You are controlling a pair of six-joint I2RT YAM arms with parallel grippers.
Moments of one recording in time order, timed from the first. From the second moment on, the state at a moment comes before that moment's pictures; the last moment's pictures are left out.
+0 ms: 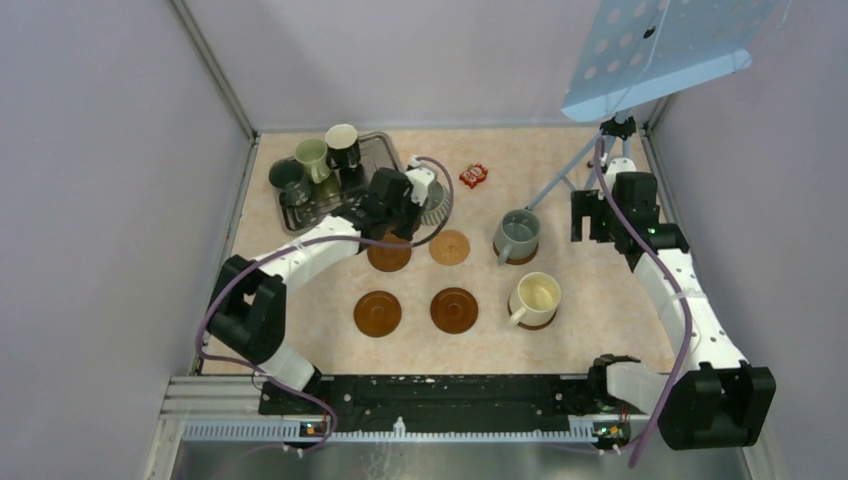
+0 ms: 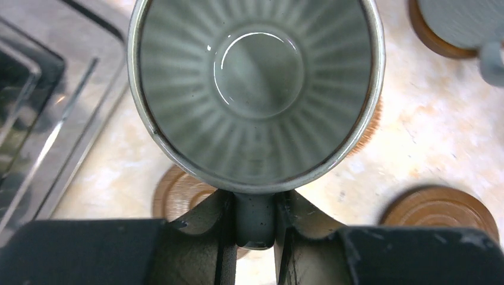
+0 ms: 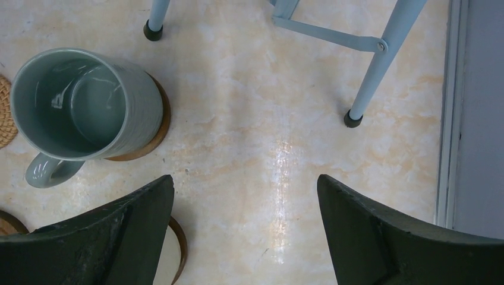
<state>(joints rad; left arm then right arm) -0.51 1.58 1.13 -0.25 0.04 0.06 0.05 1.10 0.96 -0.58 0.05 -0.04</state>
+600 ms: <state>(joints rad) -0.68 1.61 1.11 -0.33 -0.03 0.01 0.05 1.05 0.94 -0.58 0.05 -0.02</state>
